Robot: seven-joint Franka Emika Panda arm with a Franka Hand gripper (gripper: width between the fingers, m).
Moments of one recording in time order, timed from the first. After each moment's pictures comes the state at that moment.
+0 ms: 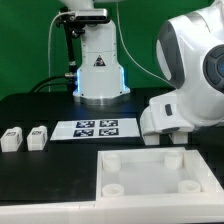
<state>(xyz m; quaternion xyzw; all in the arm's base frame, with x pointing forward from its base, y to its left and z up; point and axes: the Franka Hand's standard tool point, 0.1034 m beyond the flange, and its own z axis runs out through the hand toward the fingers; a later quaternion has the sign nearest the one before) 0.381 0.174 0.009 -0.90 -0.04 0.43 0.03</state>
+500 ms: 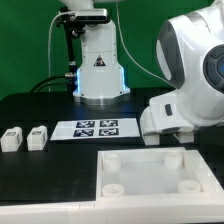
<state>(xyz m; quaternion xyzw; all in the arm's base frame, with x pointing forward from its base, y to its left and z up) 0.381 0.174 0.010 -0.90 -0.04 0.43 0.03</state>
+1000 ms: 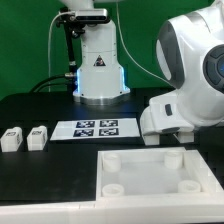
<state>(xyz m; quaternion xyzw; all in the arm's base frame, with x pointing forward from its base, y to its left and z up) 0.392 0.168 0.021 -0.90 -0.05 0.43 0.03</state>
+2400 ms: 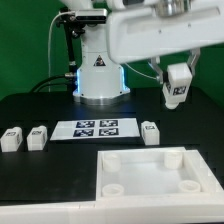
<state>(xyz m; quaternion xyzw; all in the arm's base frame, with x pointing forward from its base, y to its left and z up) 0.573 0.109 0.181 -0.99 -0.07 -0.10 0.08</state>
